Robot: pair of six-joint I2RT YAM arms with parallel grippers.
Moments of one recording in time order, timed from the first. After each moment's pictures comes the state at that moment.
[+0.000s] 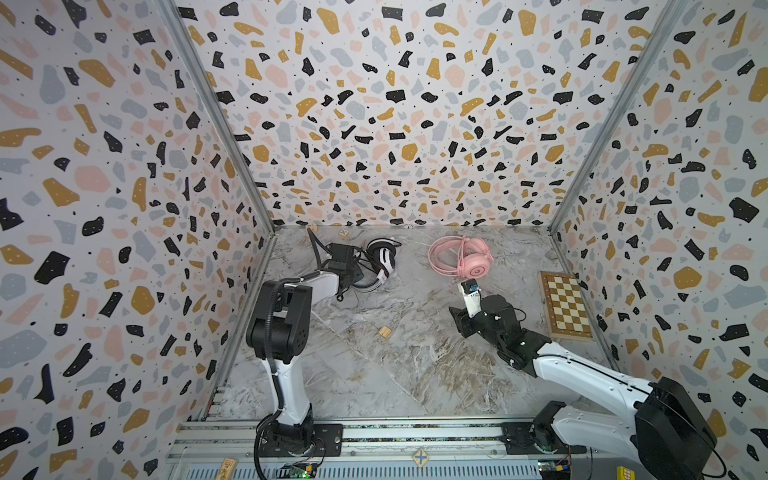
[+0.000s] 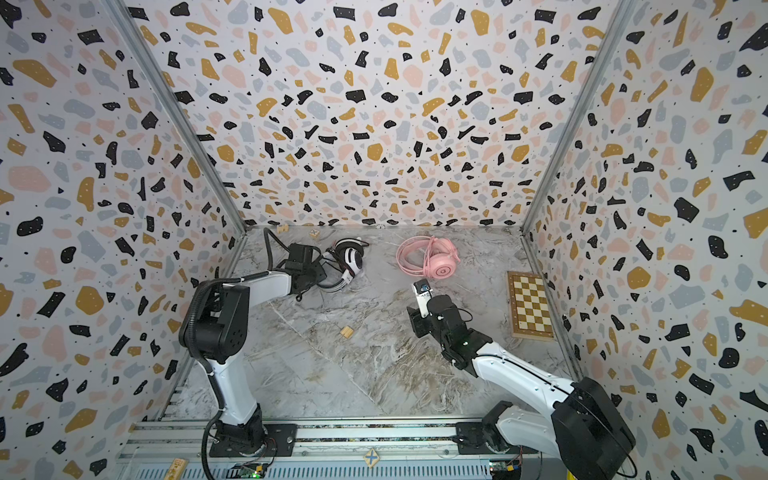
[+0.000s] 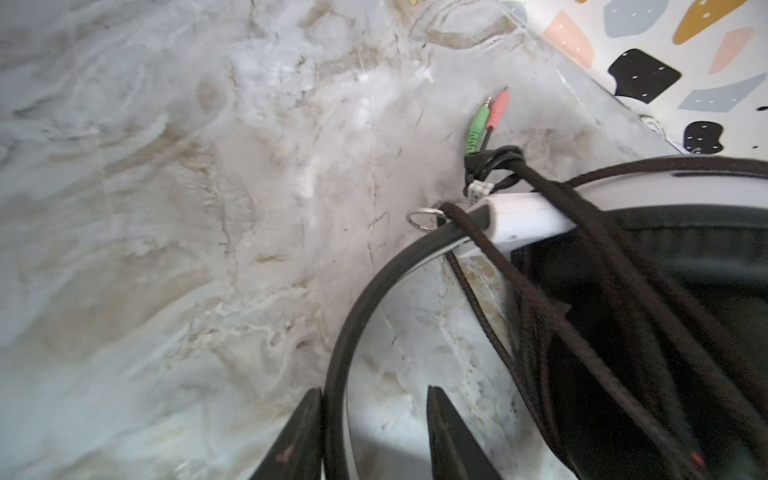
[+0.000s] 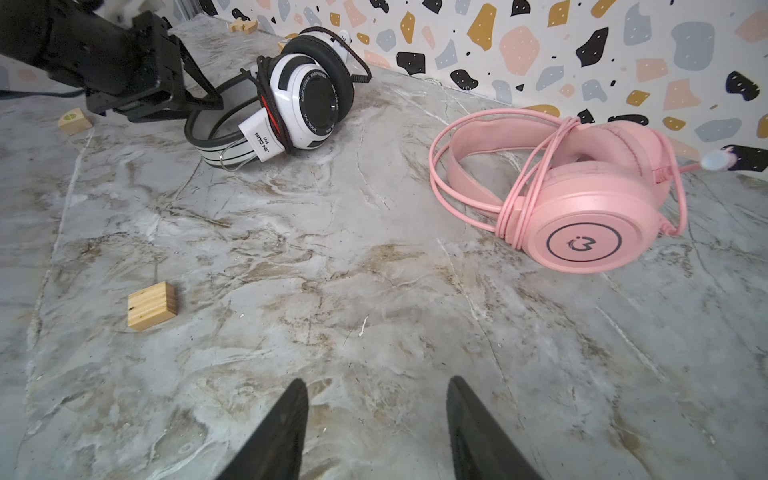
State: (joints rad) left arm -0.21 1.91 1.17 -0.09 -0.10 -0.61; right arm 0.68 1.15 0.57 0.08 0.17 0.07
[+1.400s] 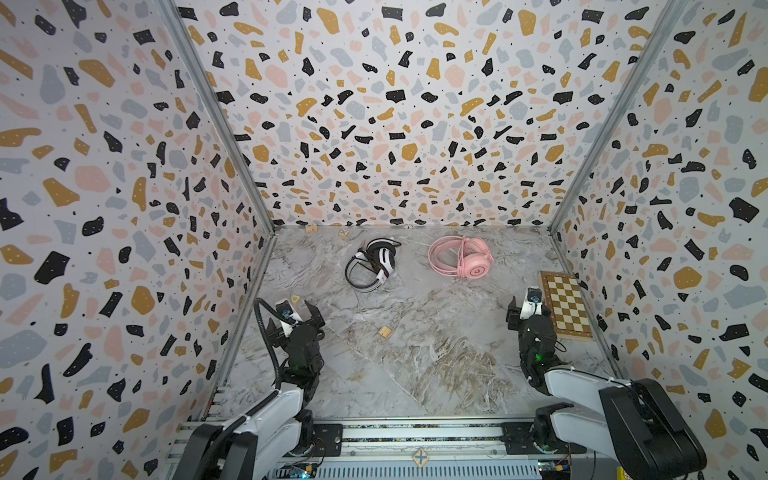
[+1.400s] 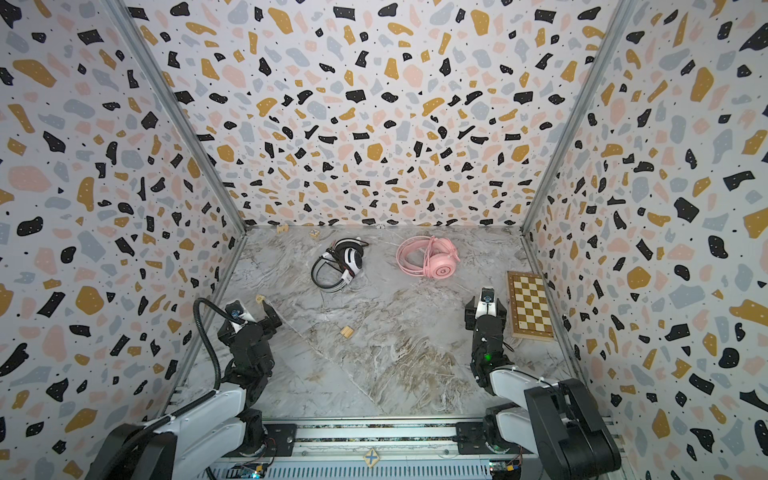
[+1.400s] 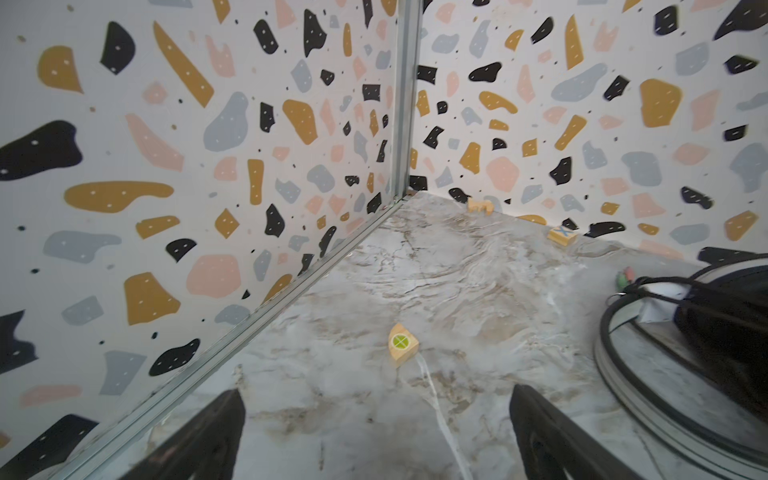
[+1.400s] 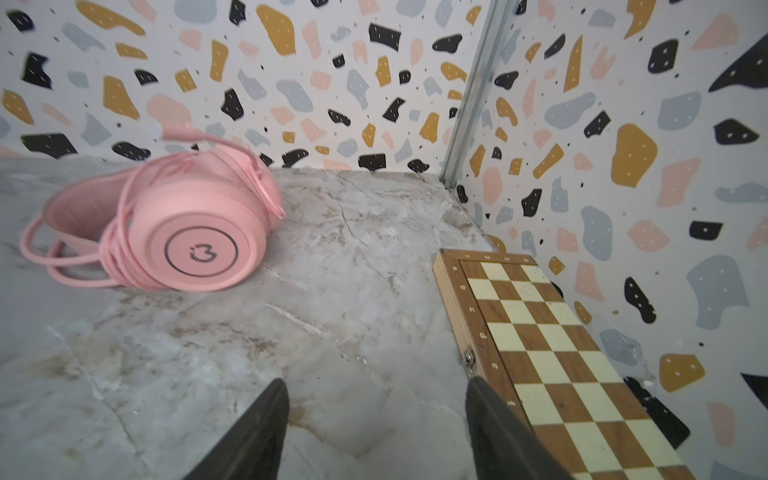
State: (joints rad) left arm -0.19 1.03 0.07 0.76 -0.73 -0.15; right arm 0.22 1.22 0.15 0.86 0.44 -0.05
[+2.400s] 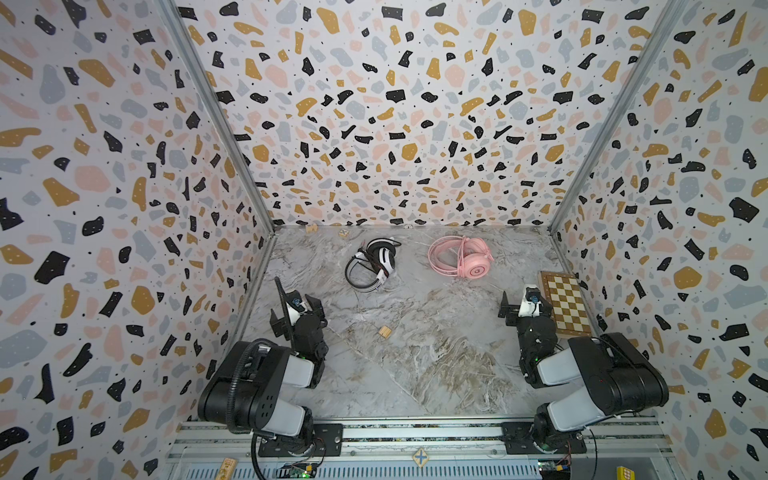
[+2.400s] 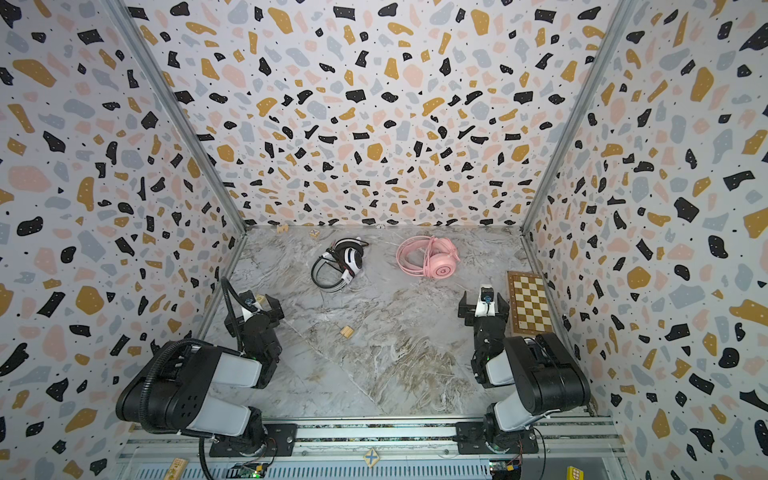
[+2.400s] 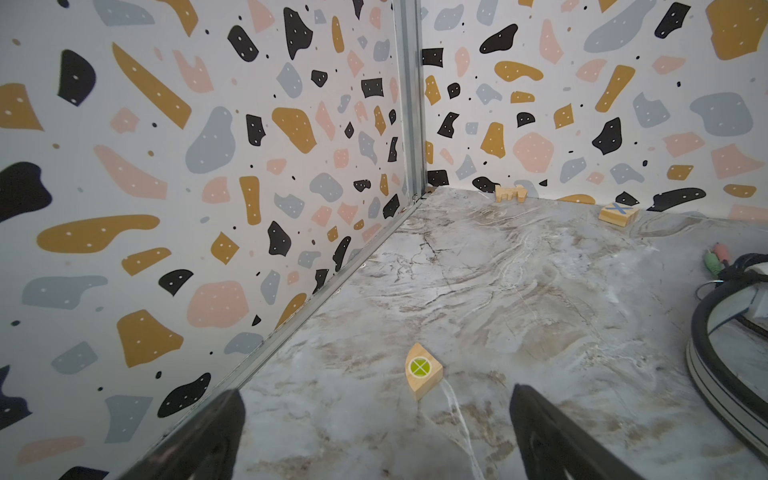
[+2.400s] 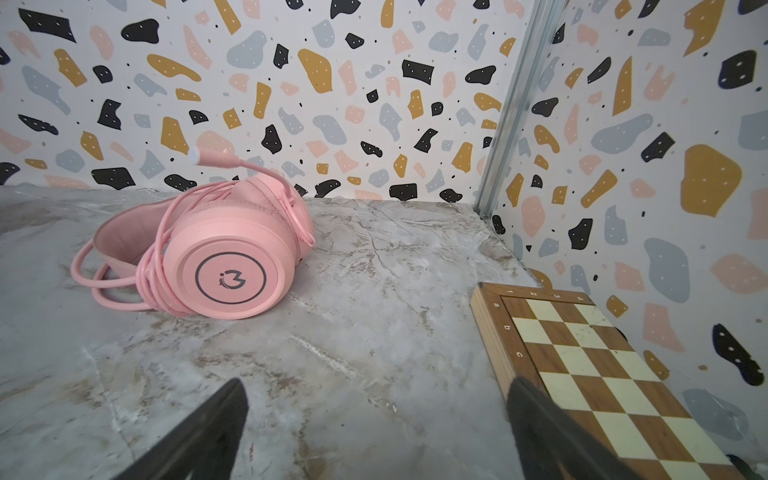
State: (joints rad) left arm -0.14 1.48 0.16 1.17 -0.74 0.02; right arm 0.15 1.53 0.14 1.31 0.26 -0.08
